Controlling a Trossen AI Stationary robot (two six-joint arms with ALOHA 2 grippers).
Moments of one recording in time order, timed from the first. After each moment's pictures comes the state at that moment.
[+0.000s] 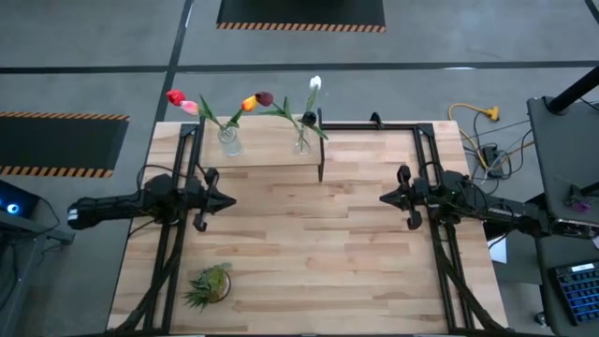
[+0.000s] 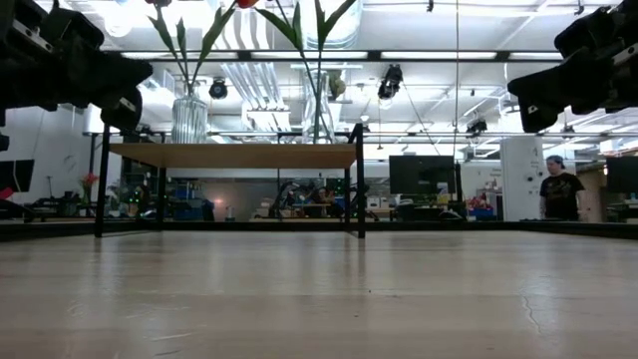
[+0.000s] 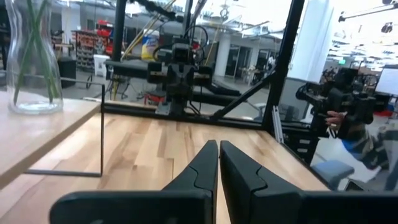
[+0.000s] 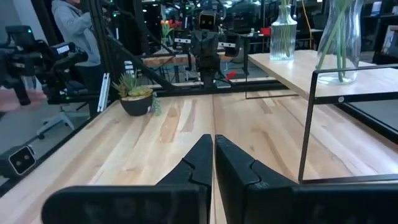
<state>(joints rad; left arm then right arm) 0.12 0.07 0.01 0.11 0.21 -0.17 -0.22 0.03 0.04 -0.05 -0.29 0.11</state>
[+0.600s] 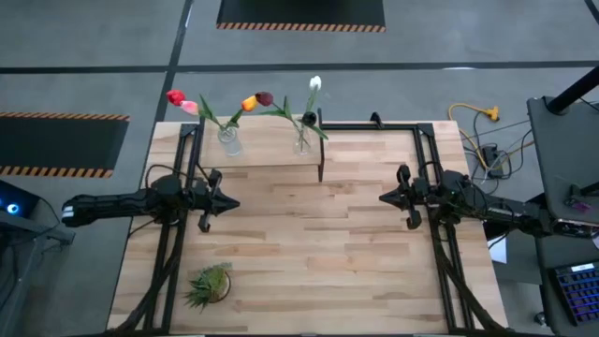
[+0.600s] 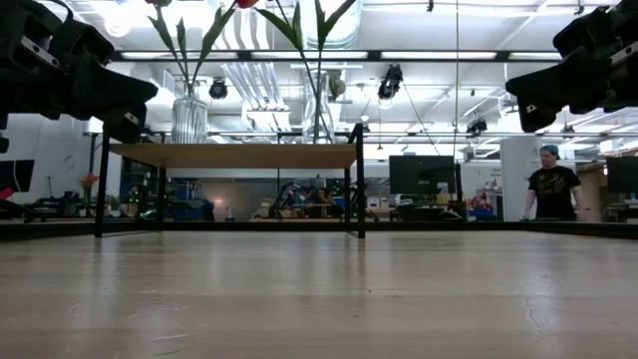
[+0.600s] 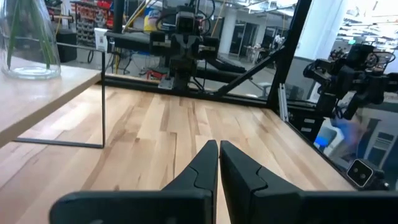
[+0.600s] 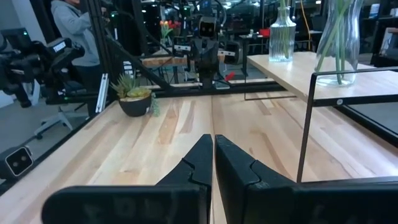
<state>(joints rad) 0.12 0.17 0.01 0.10 0.21 -0.17 -0.22 0.05 0.05 -0.02 -0.29 0.11</state>
